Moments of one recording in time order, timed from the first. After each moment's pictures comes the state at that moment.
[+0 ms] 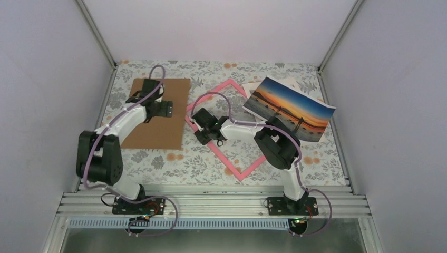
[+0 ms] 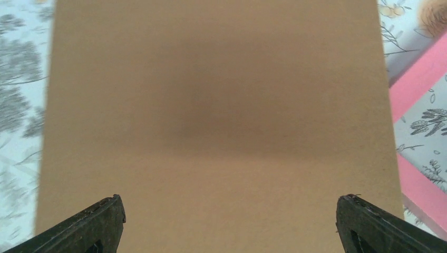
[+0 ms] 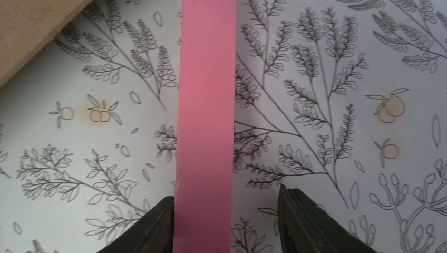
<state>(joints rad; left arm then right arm) -0.15 1.51 1.06 -0.51 -0.16 -0.06 0.91 2.07 1.36 -0.34 0.11 0.12</state>
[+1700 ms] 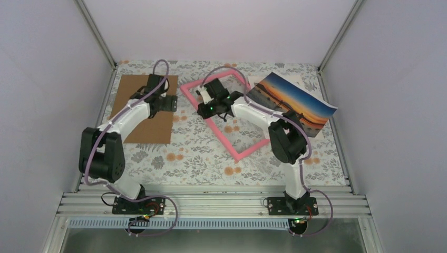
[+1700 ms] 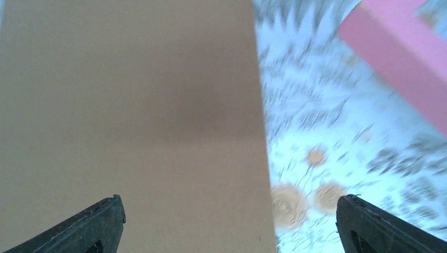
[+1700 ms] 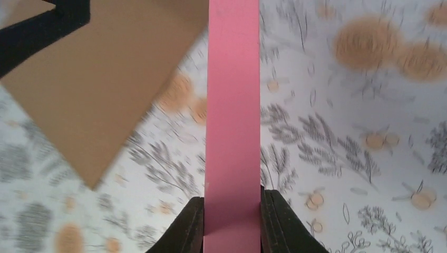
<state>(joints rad) -0.22 1.63 1.13 -0.48 -0.20 -0.11 0.74 2.06 1.59 -0.46 -0.18 0.20</state>
